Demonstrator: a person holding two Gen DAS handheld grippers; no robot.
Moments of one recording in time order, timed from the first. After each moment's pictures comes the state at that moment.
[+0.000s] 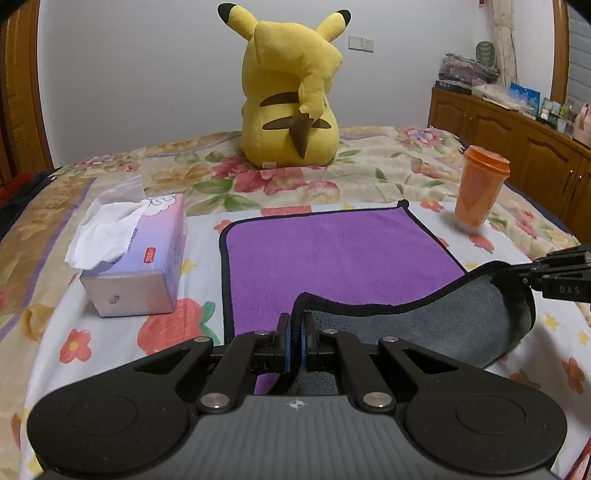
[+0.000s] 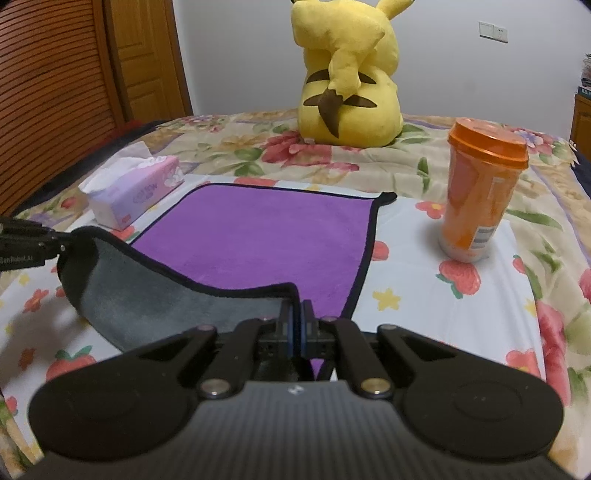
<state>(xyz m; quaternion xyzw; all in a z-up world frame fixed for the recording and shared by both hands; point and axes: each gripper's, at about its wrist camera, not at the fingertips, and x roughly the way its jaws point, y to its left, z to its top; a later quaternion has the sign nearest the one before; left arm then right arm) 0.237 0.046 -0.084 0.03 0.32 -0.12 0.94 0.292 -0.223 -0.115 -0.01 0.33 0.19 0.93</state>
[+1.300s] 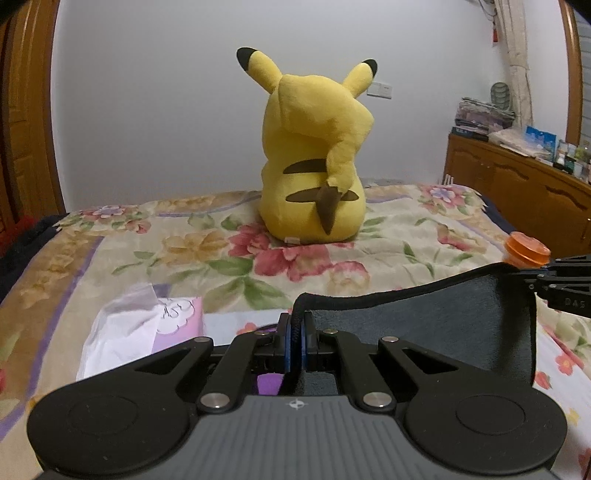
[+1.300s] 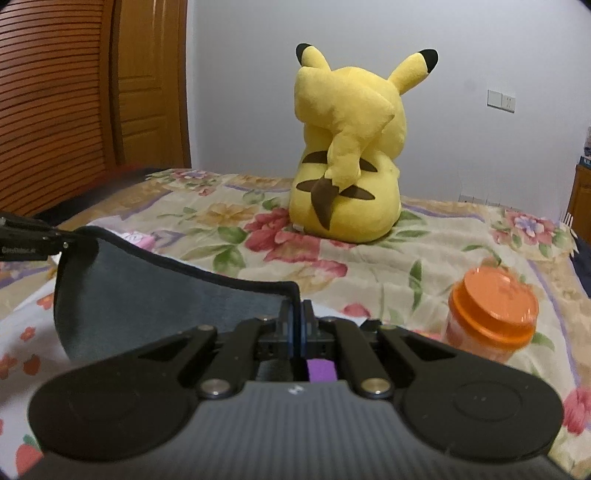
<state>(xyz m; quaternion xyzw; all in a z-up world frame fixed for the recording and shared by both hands) 0.322 0.057 -0.036 0.02 0.26 -0.11 0.96 0.362 -0.211 -0.064 -0.05 0.23 0.19 0.95</state>
